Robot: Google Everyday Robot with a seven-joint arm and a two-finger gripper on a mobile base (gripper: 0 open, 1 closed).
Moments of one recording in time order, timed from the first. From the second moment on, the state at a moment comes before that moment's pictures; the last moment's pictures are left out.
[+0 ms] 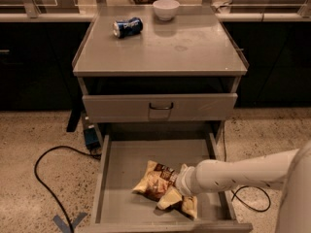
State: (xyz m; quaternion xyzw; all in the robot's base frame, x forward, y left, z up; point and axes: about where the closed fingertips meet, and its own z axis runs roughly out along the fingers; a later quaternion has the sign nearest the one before) arm 0.496 -0.074 0.441 -0.44 0.85 0.13 0.24
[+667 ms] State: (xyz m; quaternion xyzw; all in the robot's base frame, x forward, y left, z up) arm 0.518 -0.103 0.373 -0.42 0.87 0.14 0.20
